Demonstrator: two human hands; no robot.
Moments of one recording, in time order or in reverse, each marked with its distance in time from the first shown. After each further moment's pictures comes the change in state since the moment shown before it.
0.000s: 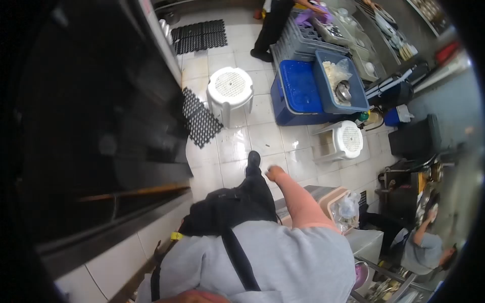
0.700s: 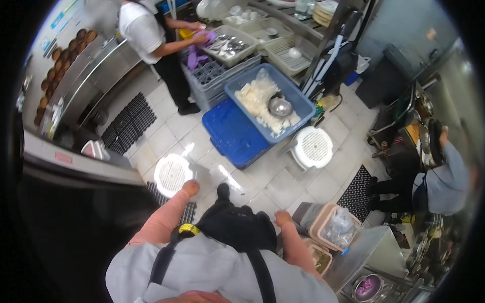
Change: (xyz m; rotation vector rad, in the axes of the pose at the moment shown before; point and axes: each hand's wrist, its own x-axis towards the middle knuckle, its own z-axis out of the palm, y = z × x) left_hand 0.263 0.766 -0.009 0.733 -0.052 0.900; right_hand -0.021 0.203 -0.080 1.363 0.331 0.655
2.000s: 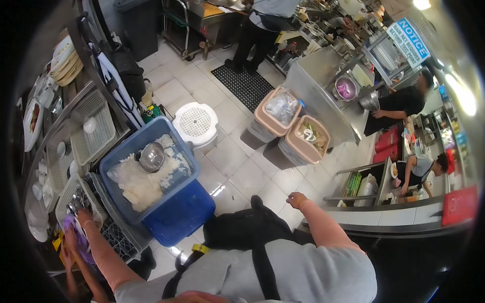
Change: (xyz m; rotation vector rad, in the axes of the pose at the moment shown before) left_hand 0.733 0.371 -0.348 0.601 0.253 0.556; right_hand -0.142 -0.135 0.201 0.509 0.646 0.777
